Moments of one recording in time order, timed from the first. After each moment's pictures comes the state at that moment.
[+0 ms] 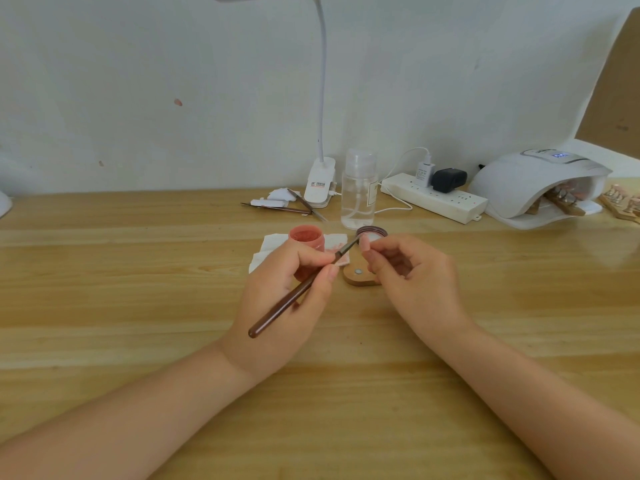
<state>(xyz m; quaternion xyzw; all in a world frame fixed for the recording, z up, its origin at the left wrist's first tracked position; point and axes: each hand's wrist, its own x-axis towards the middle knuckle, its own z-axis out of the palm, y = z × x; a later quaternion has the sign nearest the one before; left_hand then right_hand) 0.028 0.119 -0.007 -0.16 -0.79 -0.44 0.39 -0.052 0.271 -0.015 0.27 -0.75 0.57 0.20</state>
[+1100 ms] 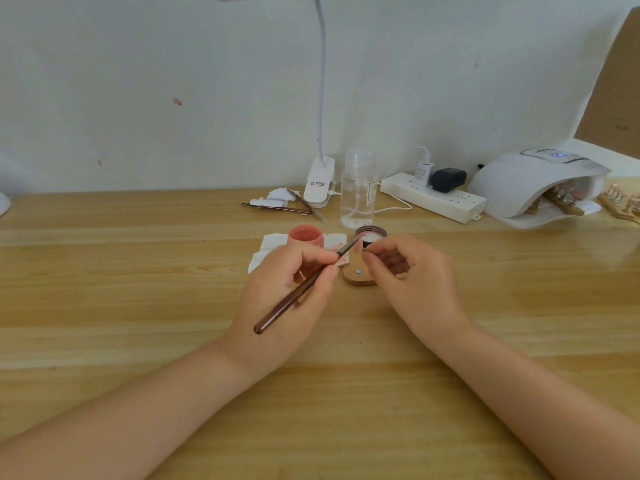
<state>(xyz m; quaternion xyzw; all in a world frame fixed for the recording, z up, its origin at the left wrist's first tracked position) 0.029 0.119 -0.006 -0.12 -0.81 -0.44 0.36 -0.052 0.272 -0.013 0.26 -0.79 0.51 0.21</state>
